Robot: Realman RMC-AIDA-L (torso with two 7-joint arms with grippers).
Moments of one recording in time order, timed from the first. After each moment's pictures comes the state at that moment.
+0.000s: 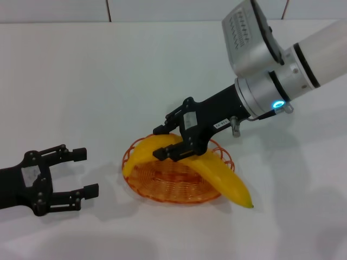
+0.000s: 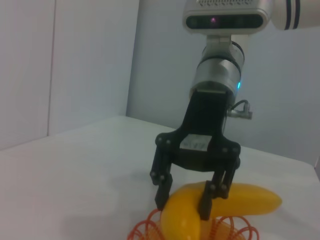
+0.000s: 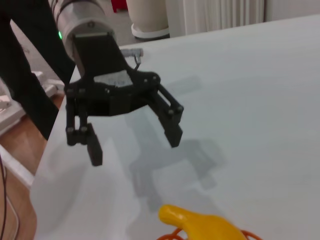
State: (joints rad) left arm -0.43 -2.03 0.33 0.58 2.30 1.87 -1.05; right arm 0.87 2.04 -1.31 -0.58 -1.93 -1.38 1.56
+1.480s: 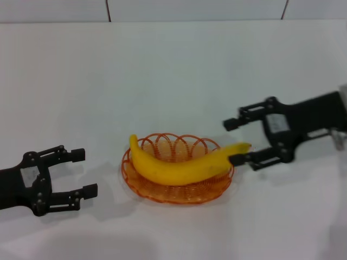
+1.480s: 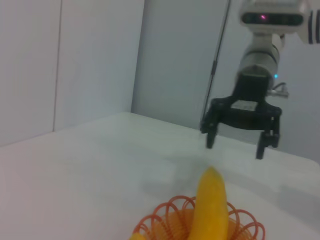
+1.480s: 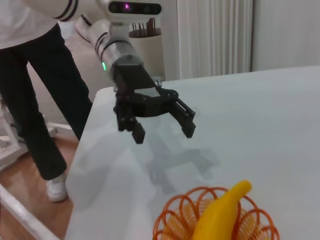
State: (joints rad) left arm -0.42 -2.03 0.33 0.58 2.30 1.85 -1.05; right arm 0.57 1.91 -1.14 -0.72 -1.84 -1.66 1.34
